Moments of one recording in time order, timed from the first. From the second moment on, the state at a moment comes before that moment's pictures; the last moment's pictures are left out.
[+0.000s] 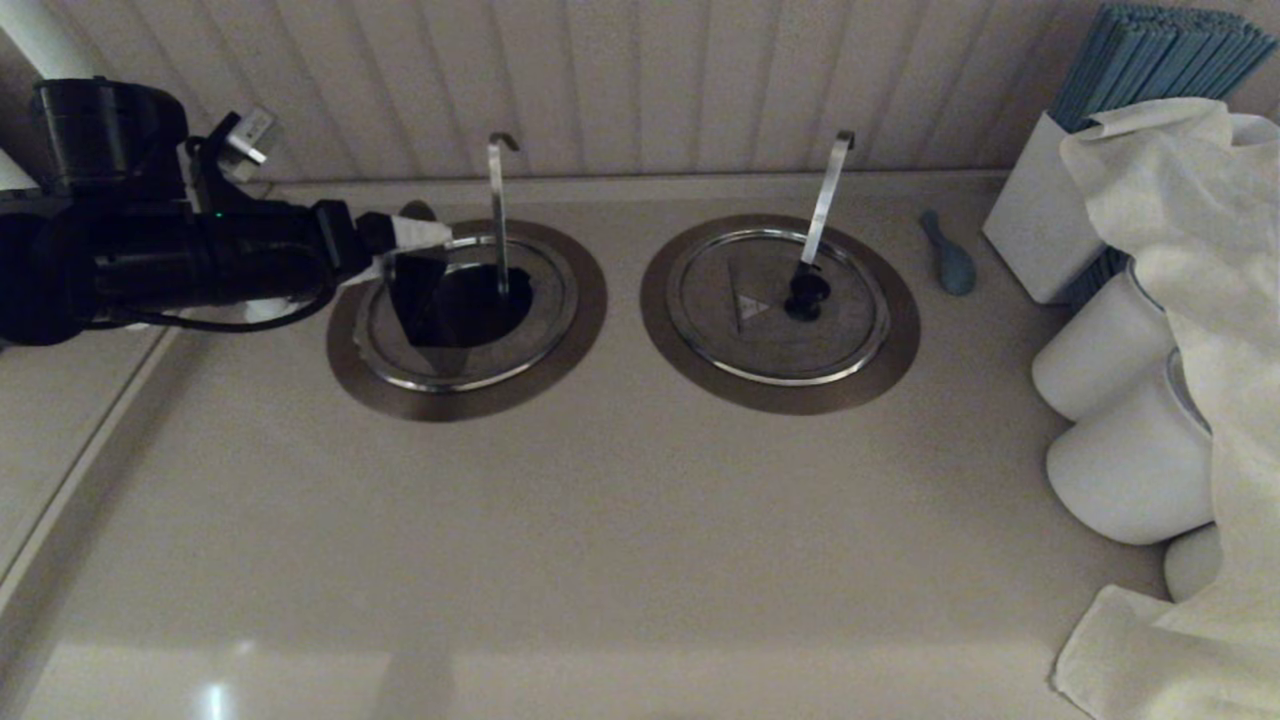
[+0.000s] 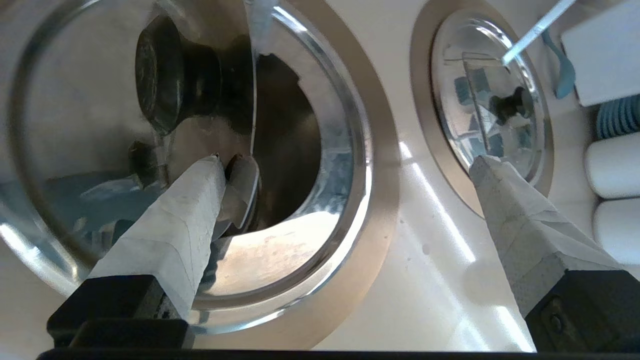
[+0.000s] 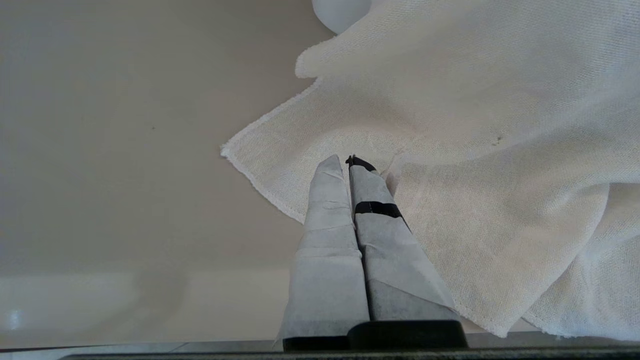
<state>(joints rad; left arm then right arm) -0.02 1.75 -1.41 -0.13 -0.59 -0.29 0.00 0.00 0.00 0.01 0.00 0.01</state>
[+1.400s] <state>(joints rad) -0.05 1.75 -1.41 -0.13 -0.57 -0.29 0.00 0.00 0.00 0.01 0.00 0.01</state>
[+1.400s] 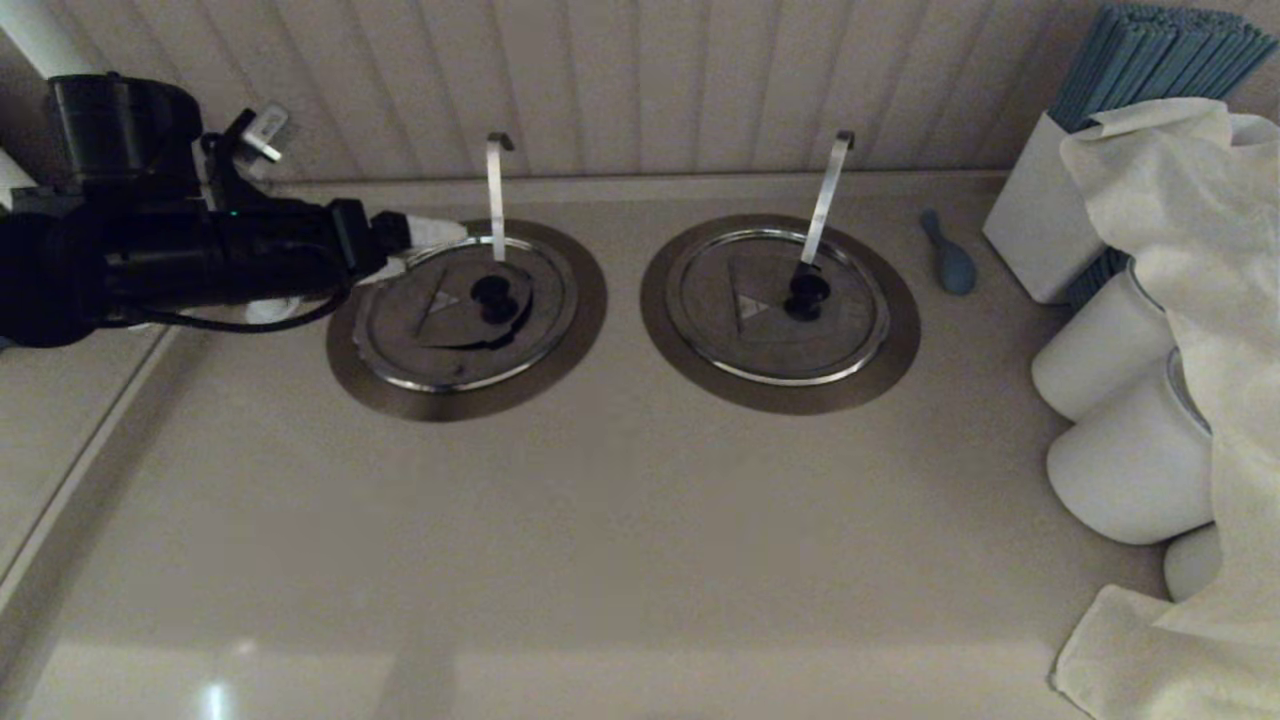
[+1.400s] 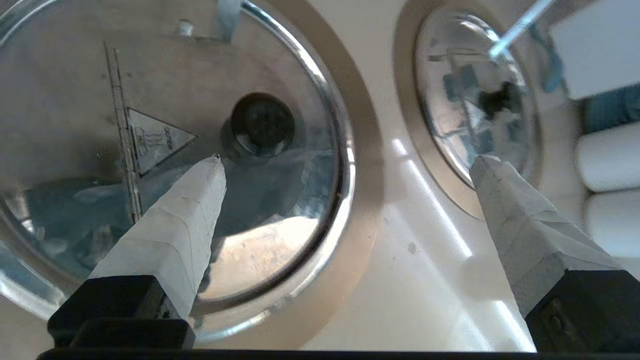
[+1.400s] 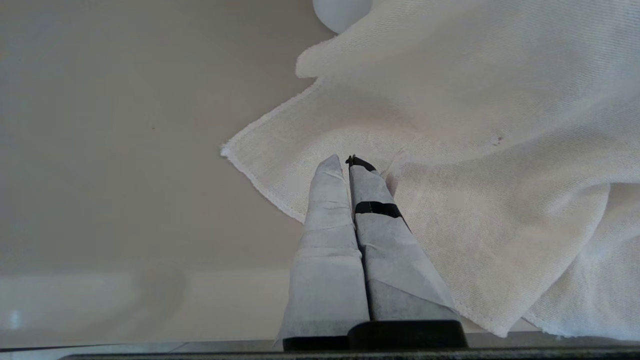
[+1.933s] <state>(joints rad) -0.12 1.87 -1.36 -0.69 -0.26 -0.28 0.00 0.00 0.00 0.01 0.00 0.01</state>
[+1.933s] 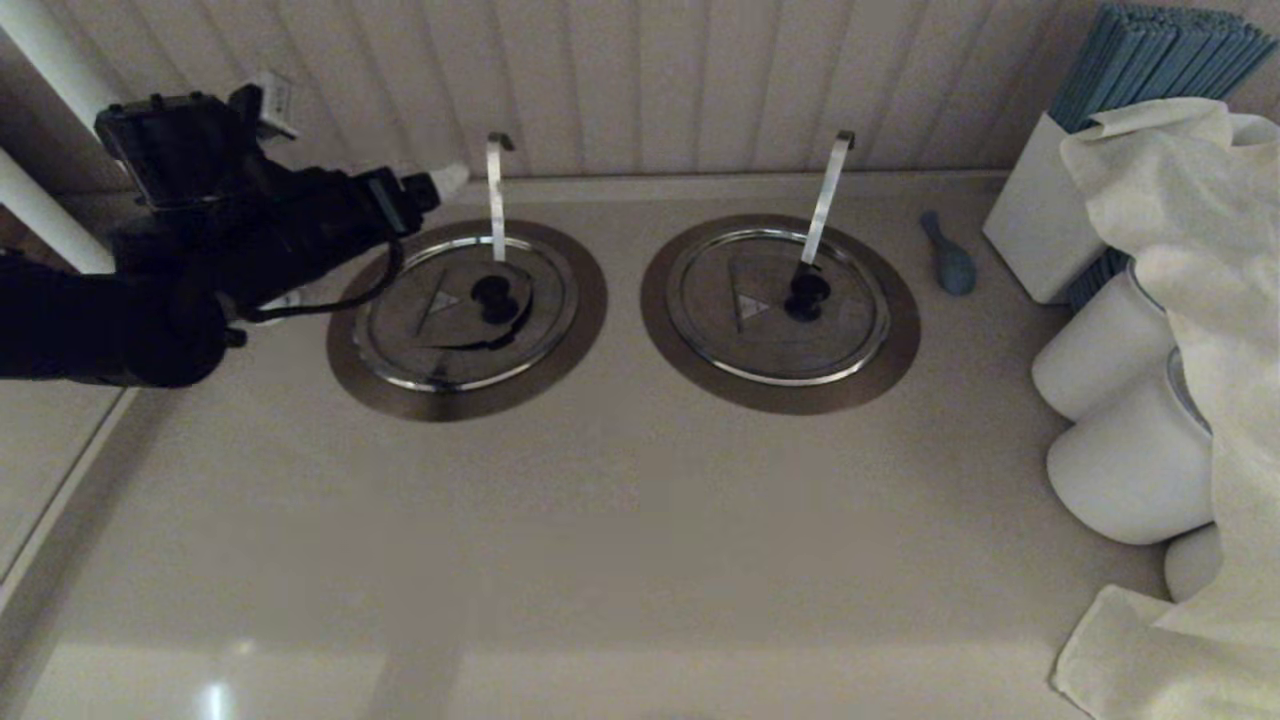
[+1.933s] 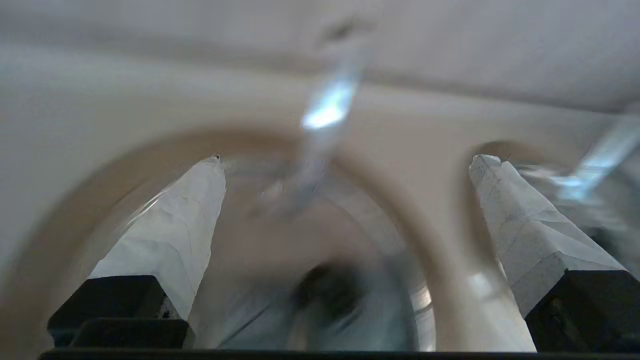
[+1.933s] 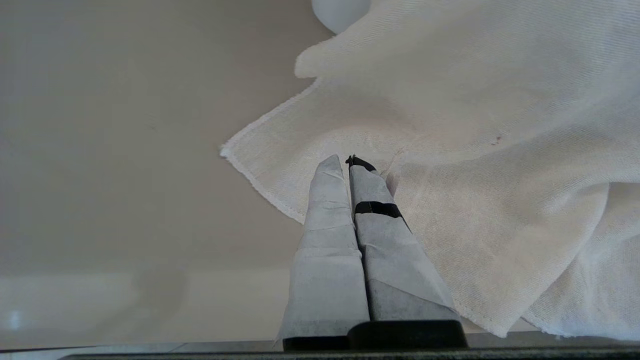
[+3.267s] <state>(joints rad) -0.20 2.30 -1.73 -0.96 -0.25 -0.21 0.00 0.00 0.00 0.01 0.00 0.01</state>
